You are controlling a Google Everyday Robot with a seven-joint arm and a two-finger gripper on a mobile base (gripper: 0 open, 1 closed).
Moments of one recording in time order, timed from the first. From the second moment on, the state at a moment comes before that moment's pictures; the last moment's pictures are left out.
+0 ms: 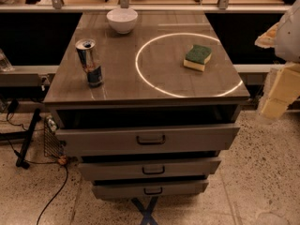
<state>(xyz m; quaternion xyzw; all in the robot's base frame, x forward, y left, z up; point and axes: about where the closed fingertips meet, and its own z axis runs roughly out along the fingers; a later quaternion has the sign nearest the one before) 0.438 -0.217 0.977 -0.60 0.78 -0.03 0.16</state>
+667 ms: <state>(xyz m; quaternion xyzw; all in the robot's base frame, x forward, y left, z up) 0.477 -0.152 0.963 -0.65 0.73 0.02 0.20</state>
